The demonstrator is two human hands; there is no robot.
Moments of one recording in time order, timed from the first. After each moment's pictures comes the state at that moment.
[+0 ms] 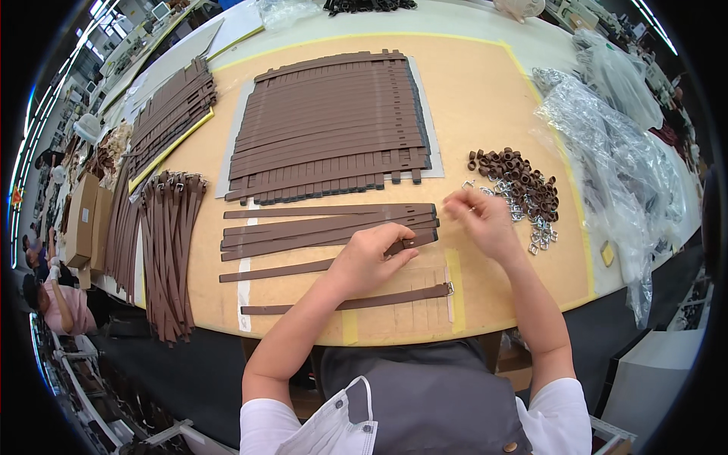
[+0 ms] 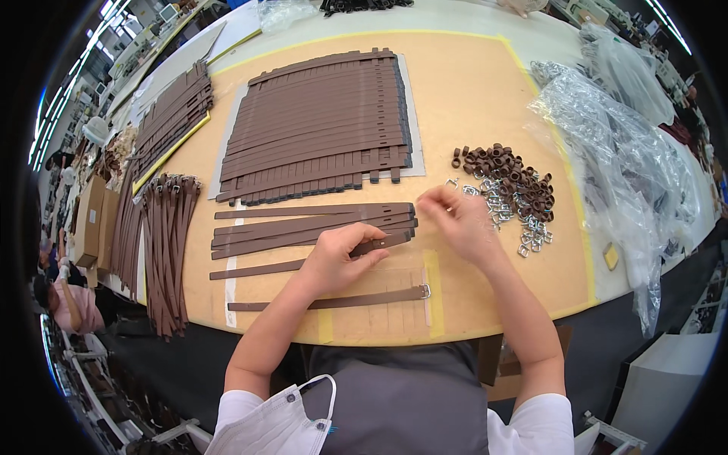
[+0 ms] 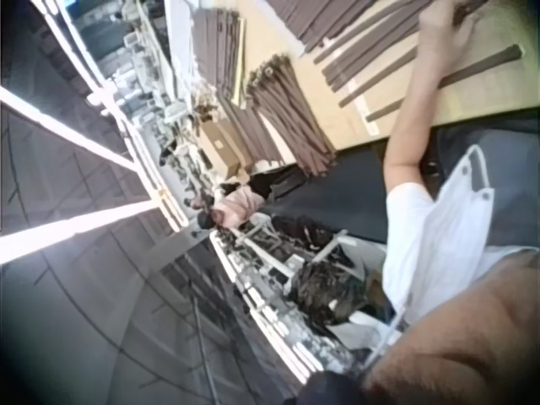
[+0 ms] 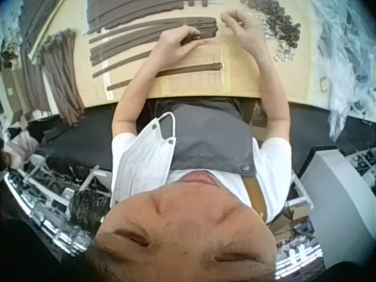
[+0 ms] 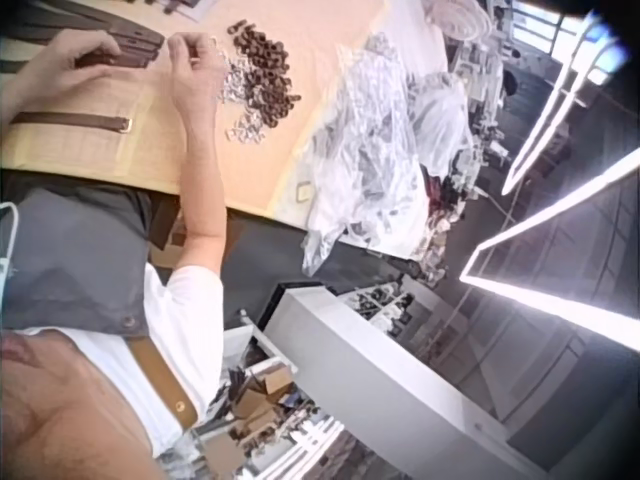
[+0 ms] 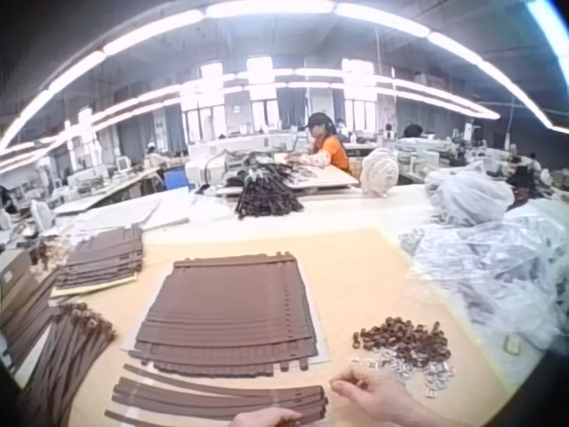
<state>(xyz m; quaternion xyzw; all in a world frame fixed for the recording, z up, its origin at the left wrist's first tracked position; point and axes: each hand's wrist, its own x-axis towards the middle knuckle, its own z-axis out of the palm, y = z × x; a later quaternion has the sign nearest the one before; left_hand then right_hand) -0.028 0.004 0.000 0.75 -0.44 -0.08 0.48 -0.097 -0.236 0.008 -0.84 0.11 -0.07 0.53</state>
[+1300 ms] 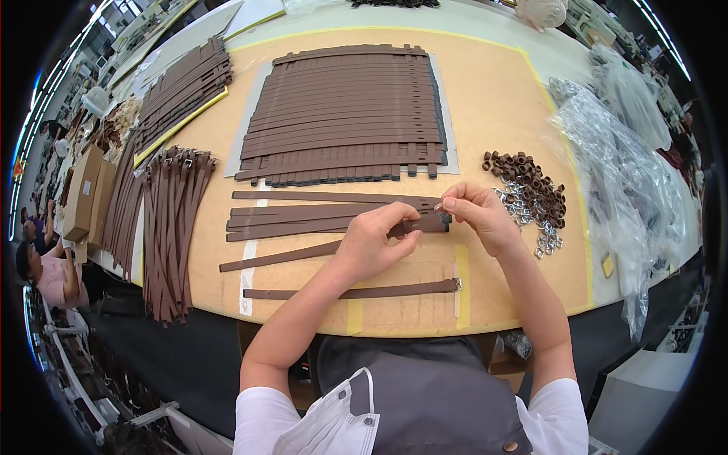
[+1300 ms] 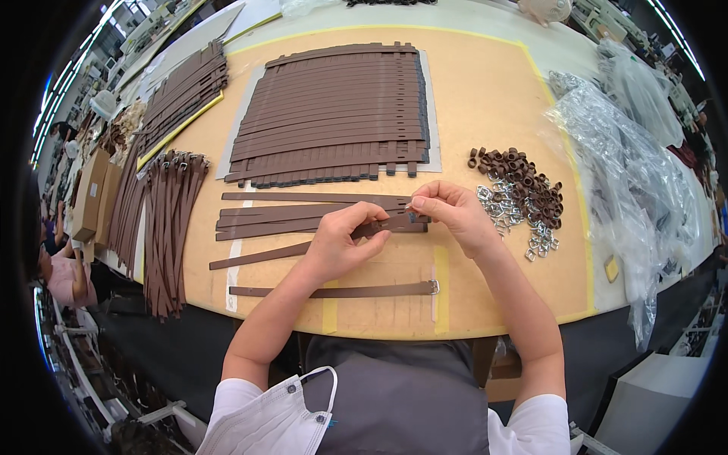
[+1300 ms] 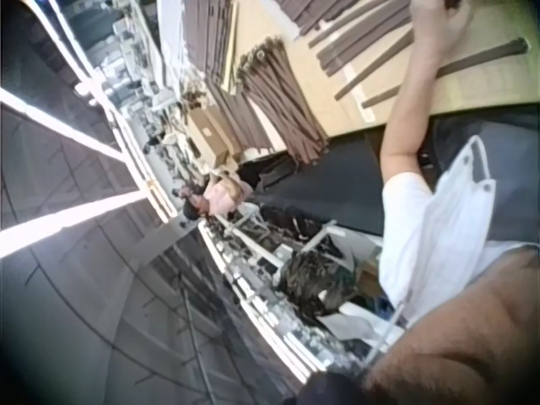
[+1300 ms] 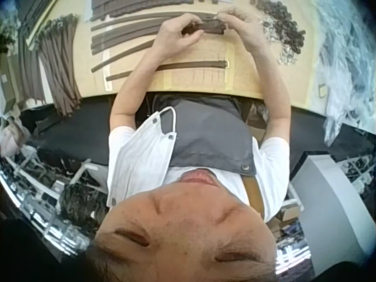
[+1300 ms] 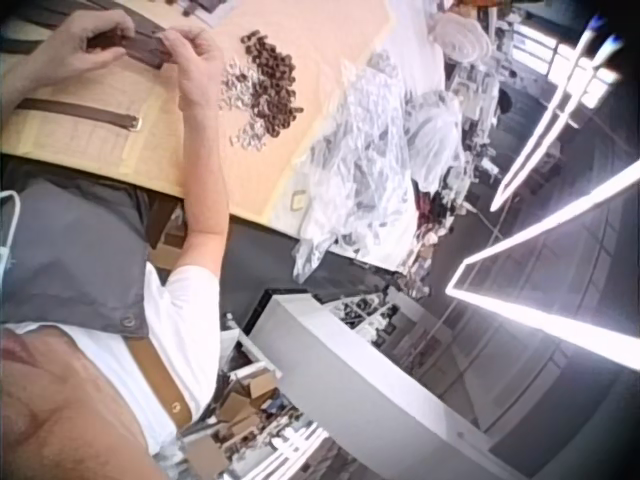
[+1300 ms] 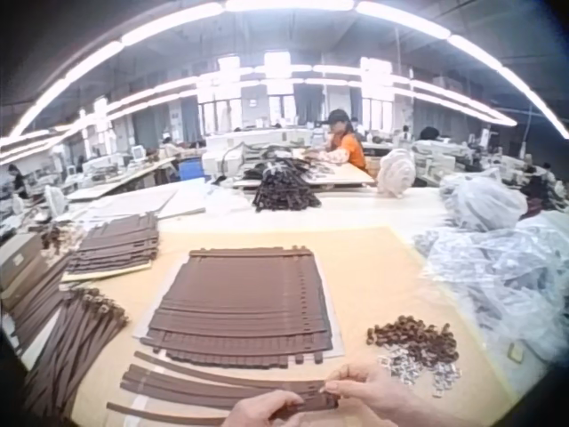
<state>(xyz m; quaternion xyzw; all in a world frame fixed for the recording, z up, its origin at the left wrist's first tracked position) -0.022 0.010 -0.001 0.75 -0.38 -0.07 0.53 -0.079 -0.223 0.011 -0.68 0.09 0.06 0.73</state>
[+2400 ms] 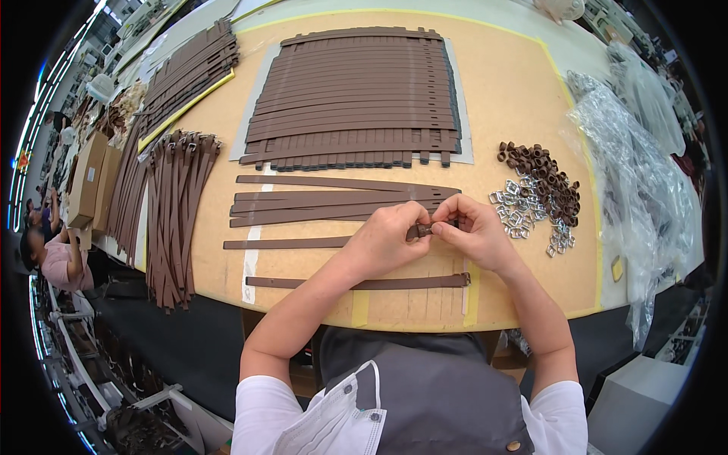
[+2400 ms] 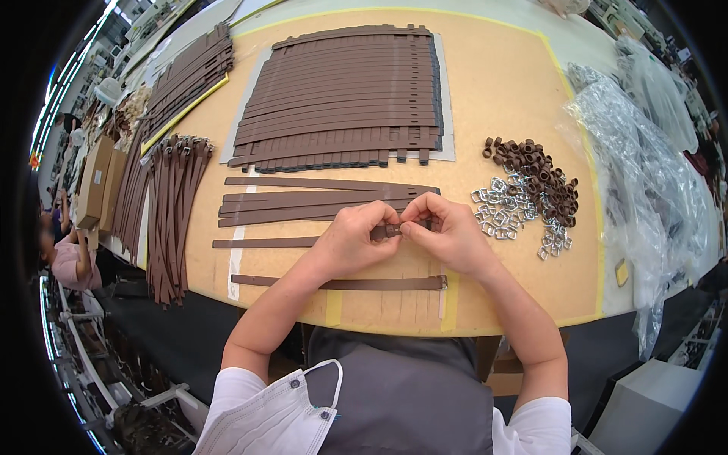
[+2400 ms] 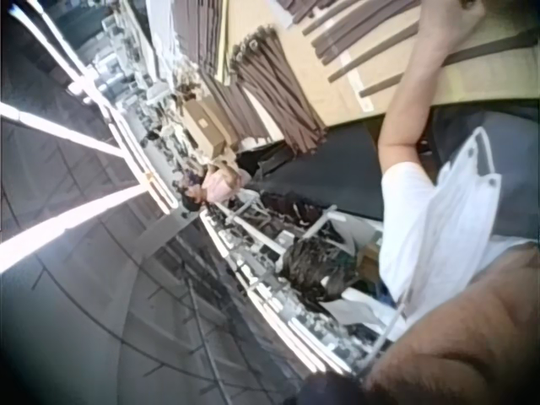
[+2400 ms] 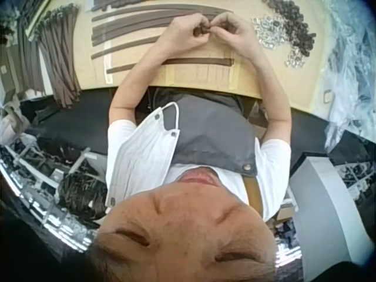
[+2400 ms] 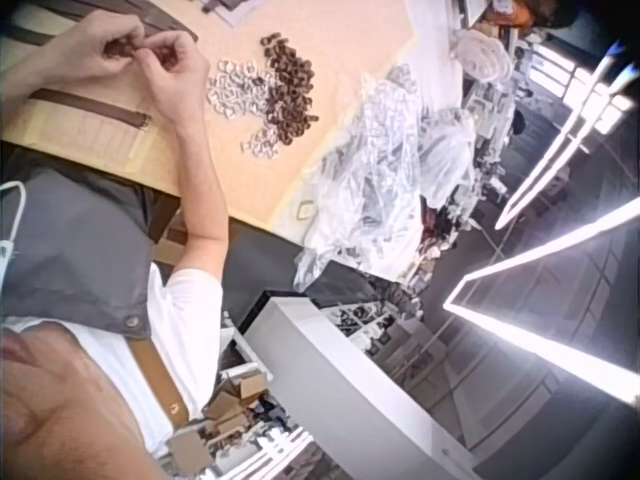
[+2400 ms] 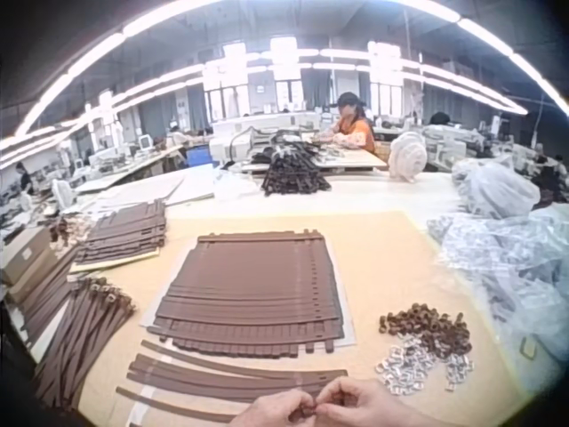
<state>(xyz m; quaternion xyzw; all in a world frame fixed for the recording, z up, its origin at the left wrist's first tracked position) -0.027 0.009 -0.007 0.77 -0.40 -0.09 0.49 -0.096 -0.191 -0.002 -0.72 0.02 0.07 0.69</state>
